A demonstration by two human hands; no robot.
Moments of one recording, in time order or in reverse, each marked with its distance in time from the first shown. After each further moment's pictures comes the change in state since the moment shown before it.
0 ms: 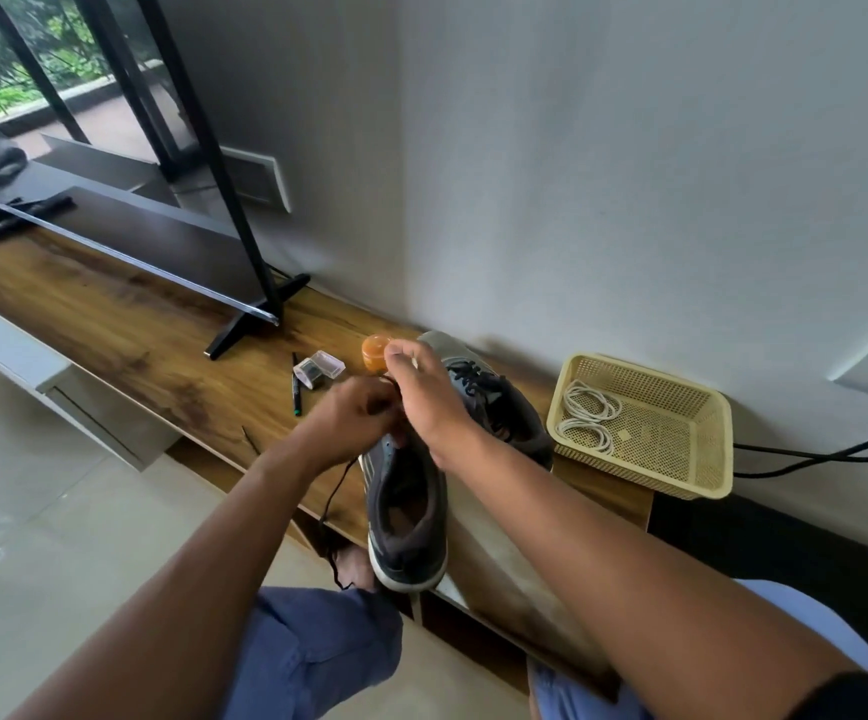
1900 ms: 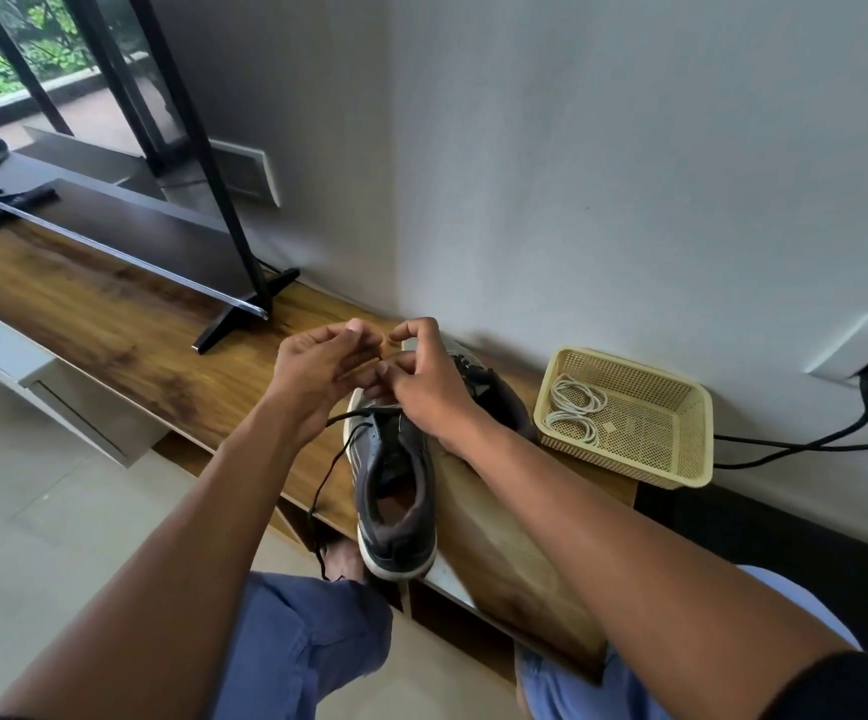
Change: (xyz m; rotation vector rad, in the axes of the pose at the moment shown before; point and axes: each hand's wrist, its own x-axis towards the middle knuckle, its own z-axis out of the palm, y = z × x) left_hand 0.003 0.031 -0.022 -1.091 0.358 -0.346; right_hand 0.008 0.004 -0.021 -0.187 -0.081 -0.163
